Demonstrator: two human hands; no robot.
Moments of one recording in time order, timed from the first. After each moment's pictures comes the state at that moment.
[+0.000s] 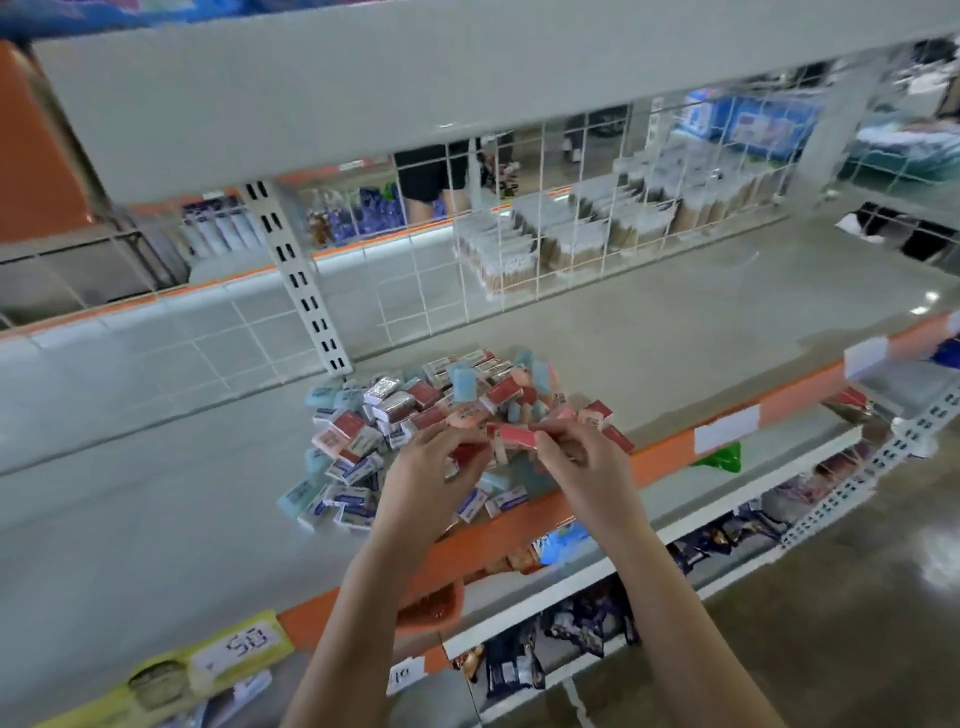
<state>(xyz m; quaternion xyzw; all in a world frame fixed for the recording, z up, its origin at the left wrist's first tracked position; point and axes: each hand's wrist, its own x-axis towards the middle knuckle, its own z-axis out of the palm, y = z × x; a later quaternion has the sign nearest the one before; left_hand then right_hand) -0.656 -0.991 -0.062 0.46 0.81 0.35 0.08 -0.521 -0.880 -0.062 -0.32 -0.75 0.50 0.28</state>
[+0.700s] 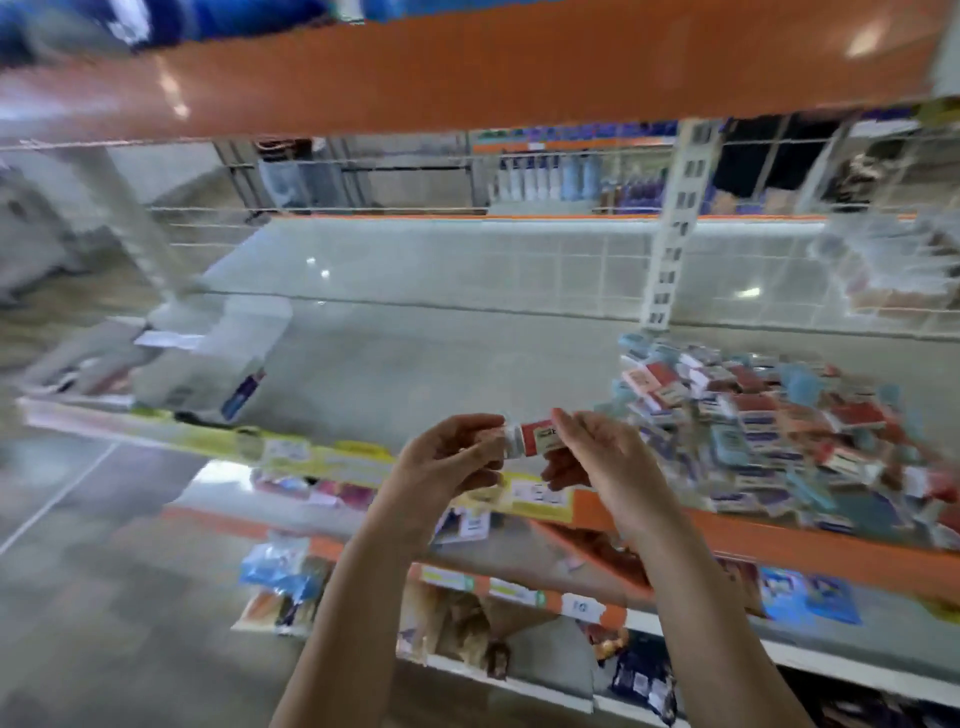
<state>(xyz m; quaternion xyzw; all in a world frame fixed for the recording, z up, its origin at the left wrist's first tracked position) -0.667 -1.240 -0.026 0.05 0.66 0.73 0.18 -0.633 -1.076 -0.037 -0.07 -0.67 0.74 0.05</state>
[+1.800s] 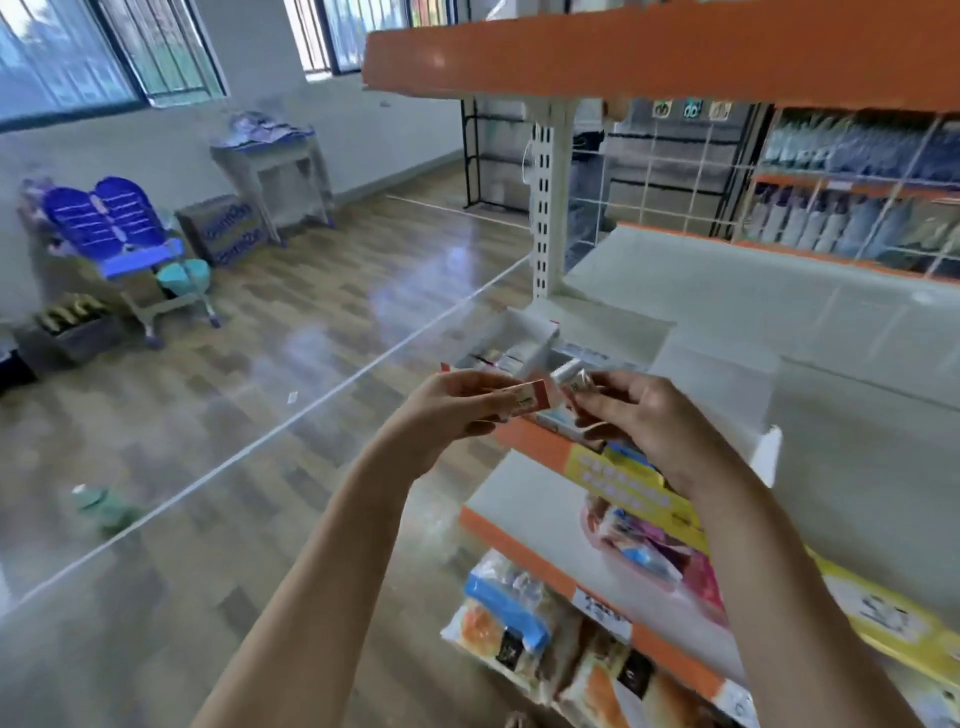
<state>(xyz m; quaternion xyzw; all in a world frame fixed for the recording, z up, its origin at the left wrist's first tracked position) -0.860 -1.758 0.004 -0.01 0.74 0.66 0.08 -0.875 -1.554 -0.002 0.12 -0.72 0.68 -0.10</state>
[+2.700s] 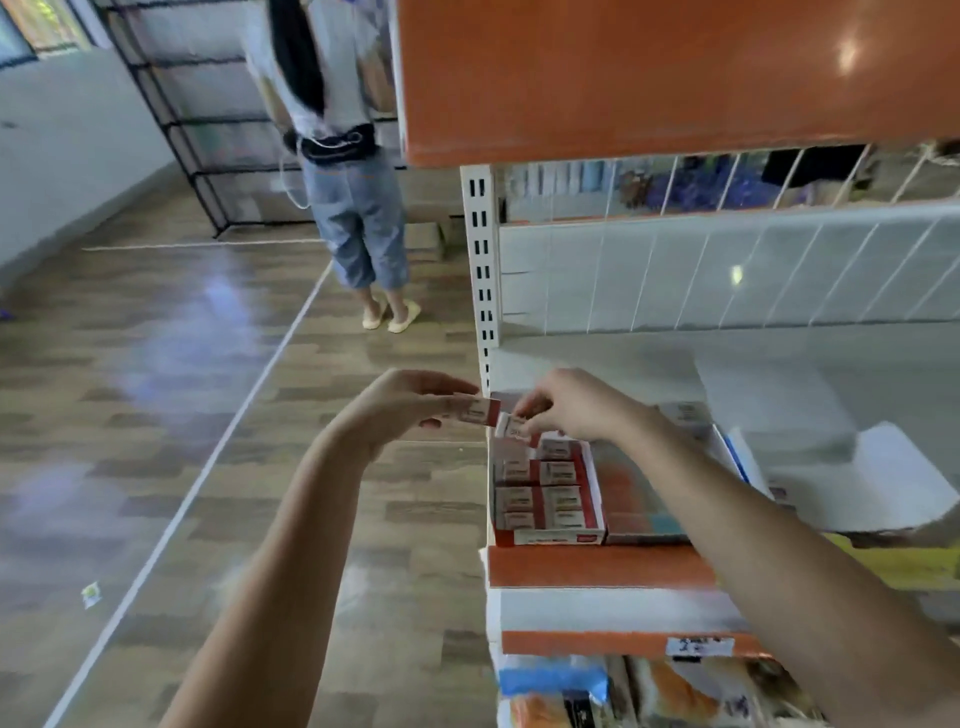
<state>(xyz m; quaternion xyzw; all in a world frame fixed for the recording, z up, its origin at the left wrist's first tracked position) -1.159 -1.880 -0.016 0.24 0.81 0.47 0.25 -1.082 -1.682 -0.024 -0.04 -0.95 0.30 -0.12</state>
